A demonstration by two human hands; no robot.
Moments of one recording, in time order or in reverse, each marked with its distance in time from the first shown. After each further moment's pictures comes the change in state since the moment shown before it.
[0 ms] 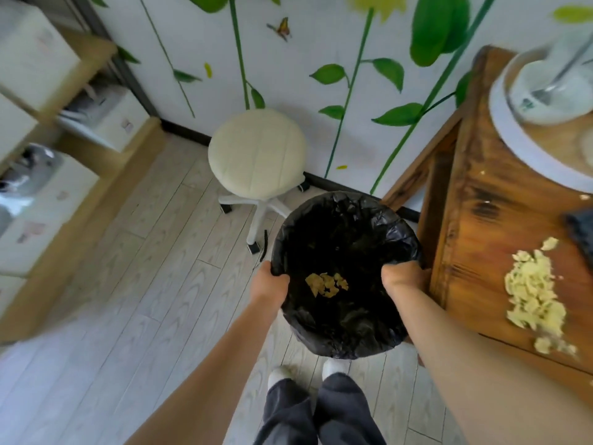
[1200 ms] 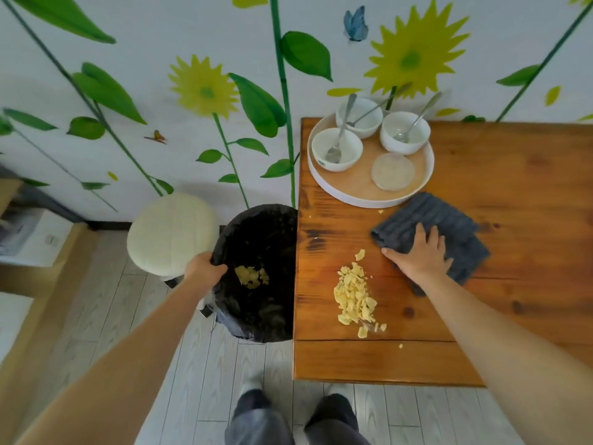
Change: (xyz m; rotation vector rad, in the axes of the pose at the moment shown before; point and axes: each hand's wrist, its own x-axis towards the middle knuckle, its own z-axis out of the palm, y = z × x) left_hand -0.043 0.179 0.045 0.661 -0.017 0.369; right_hand 0.066 0.100 -0.245 -0.116 0.222 -0.142
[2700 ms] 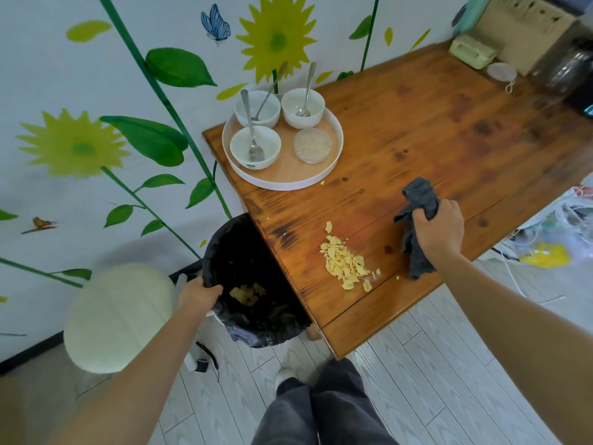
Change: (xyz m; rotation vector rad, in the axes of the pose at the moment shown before) left_hand 0.069 0.015 0.000 0.136 -0.268 0.196; right_hand -0.105 0.037 -0.008 0.468 0.634 0.335
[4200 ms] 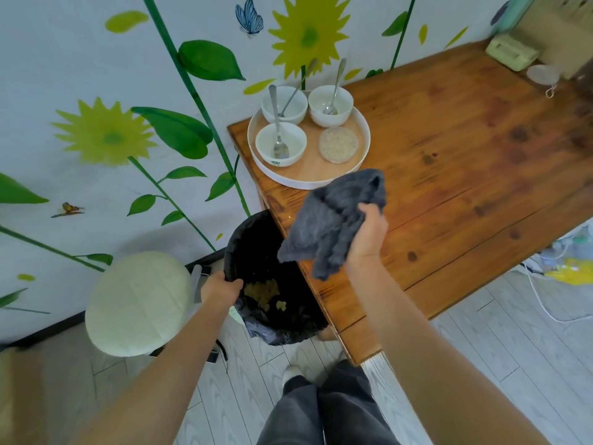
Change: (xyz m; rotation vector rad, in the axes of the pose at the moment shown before) left_hand -0.018 0.014 -0.002 -0.051 0.008 -0.026; right_hand -0.092 -0.141 0.059 1.412 -0.187 0.532
